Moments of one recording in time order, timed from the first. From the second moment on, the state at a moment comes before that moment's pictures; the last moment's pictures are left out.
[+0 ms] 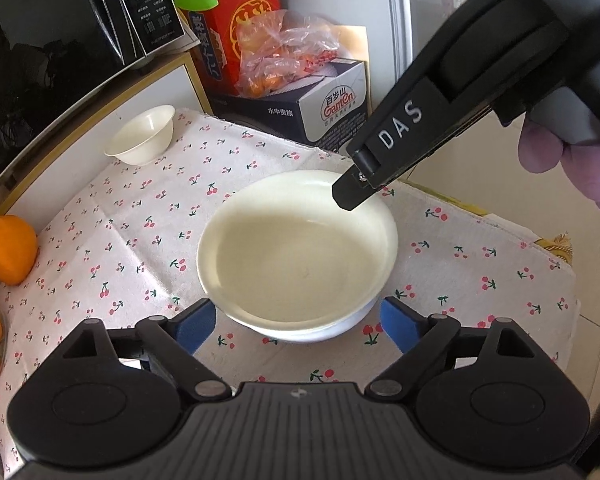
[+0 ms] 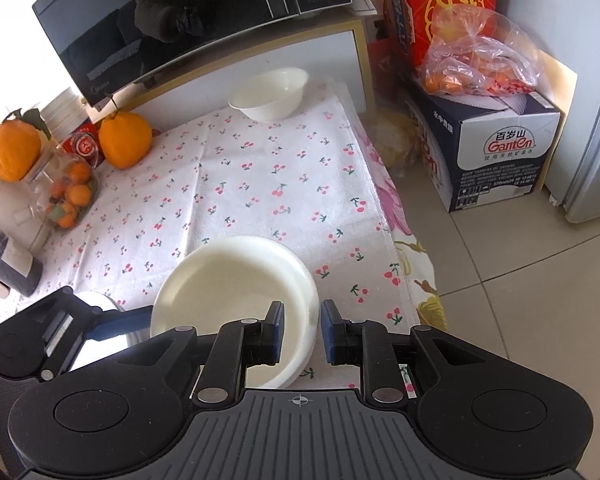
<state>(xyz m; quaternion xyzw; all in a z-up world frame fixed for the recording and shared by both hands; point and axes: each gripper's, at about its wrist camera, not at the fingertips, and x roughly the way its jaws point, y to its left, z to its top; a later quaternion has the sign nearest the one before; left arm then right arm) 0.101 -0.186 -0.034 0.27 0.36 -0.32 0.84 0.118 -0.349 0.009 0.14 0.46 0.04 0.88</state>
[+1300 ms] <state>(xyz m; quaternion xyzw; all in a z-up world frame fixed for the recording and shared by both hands) 0.178 -0.135 0.047 0.16 0.34 -0.25 0.89 0.191 -0.347 0.090 0.16 0.39 0.05 0.91</state>
